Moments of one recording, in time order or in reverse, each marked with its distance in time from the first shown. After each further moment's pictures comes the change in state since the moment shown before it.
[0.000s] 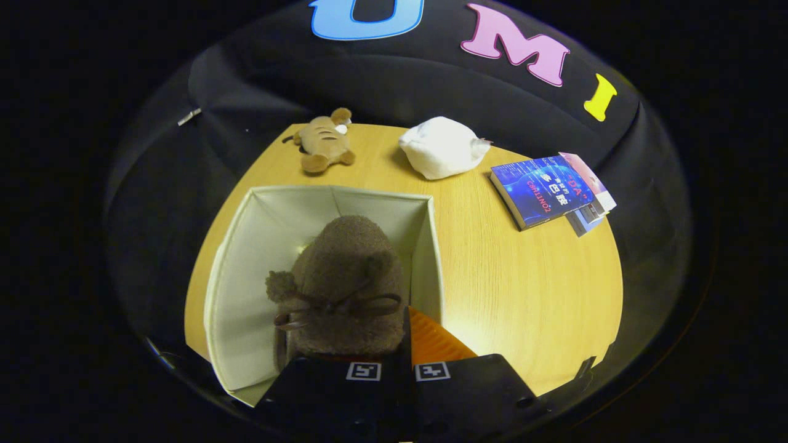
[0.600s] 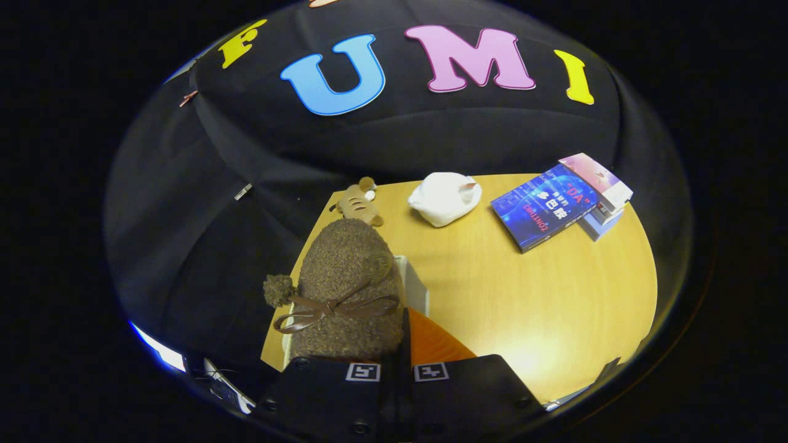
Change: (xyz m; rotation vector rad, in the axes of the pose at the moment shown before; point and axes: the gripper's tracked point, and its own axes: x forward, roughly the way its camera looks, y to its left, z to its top) arm -0.109 -0.044 0.056 0.222 -0.160 0.347
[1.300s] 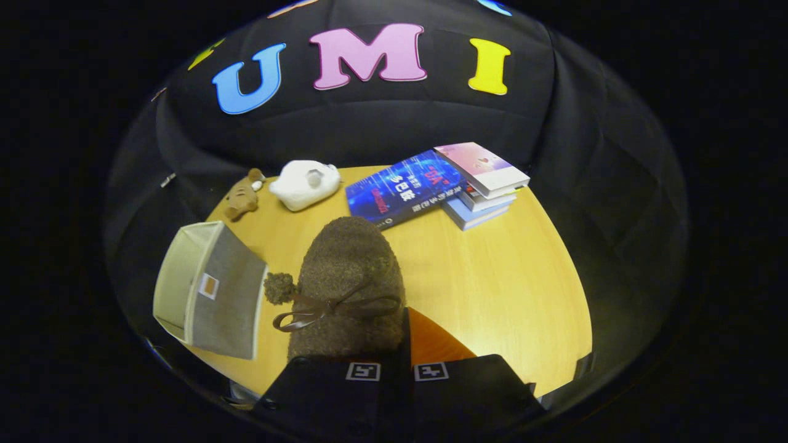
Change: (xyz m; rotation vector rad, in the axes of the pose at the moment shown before) arm -0.065 -0.263 -0.036 -0.037 -0.076 -0.251
